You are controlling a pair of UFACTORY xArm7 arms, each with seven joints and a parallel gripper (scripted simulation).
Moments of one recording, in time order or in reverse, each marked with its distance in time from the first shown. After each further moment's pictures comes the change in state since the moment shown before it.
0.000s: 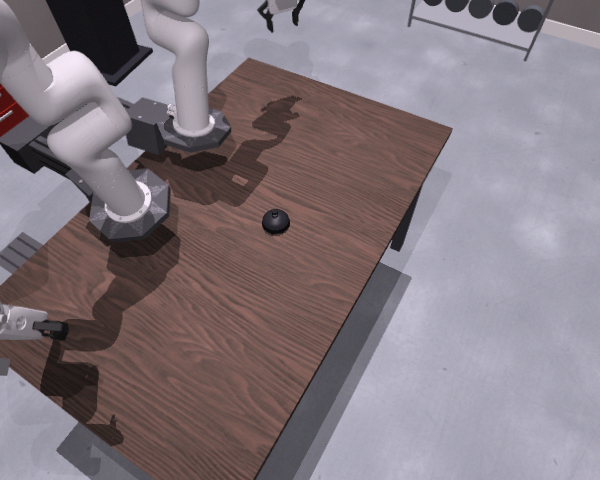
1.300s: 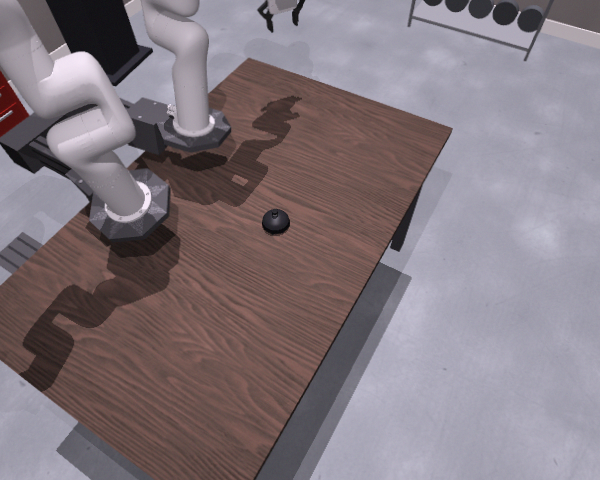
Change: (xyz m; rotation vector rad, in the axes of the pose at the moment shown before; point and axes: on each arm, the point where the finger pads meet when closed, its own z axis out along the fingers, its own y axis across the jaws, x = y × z) left arm 0.000 0.000 0.000 0.000 0.000 0.000; right arm -0.048 0.190 -0.014 0.067 0.103 0.488
